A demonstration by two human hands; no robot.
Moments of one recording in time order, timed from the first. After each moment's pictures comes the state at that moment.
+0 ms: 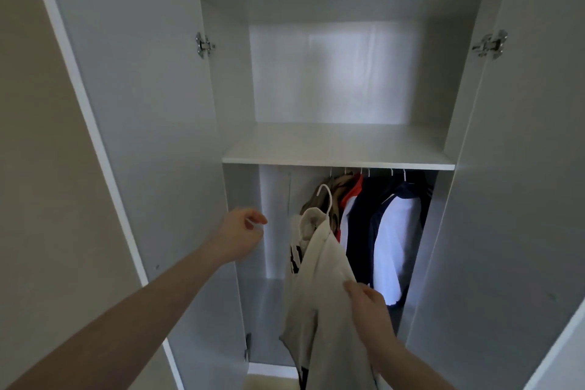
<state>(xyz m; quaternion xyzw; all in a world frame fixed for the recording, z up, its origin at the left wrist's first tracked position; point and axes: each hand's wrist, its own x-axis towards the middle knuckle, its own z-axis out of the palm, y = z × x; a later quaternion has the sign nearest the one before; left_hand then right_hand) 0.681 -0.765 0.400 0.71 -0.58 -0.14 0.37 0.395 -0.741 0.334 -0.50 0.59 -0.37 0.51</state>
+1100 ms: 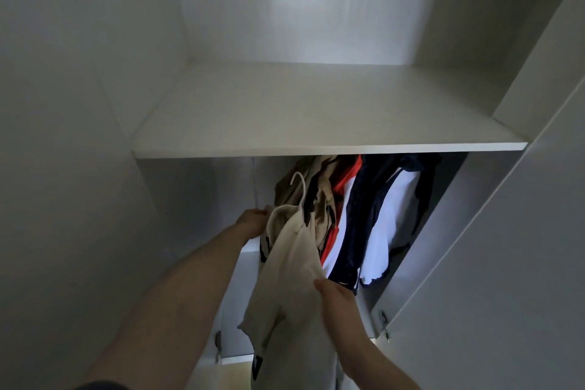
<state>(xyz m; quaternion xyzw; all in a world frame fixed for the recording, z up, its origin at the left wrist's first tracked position) 0.749 -1.129 0.234 0.73 -0.43 -0.46 0.27 0.546 -0.960 0.261 -0.36 0.68 -0.30 0.57</state>
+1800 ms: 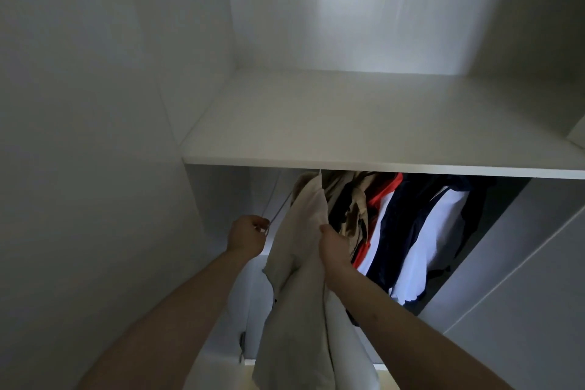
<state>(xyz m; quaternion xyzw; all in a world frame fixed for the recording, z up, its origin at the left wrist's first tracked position) 0.815 -1.092 0.213 0.76 -0.45 -0.26 0.38 0.623 -1.082 0.270 -0.38 0.64 -0.37 0.56</state>
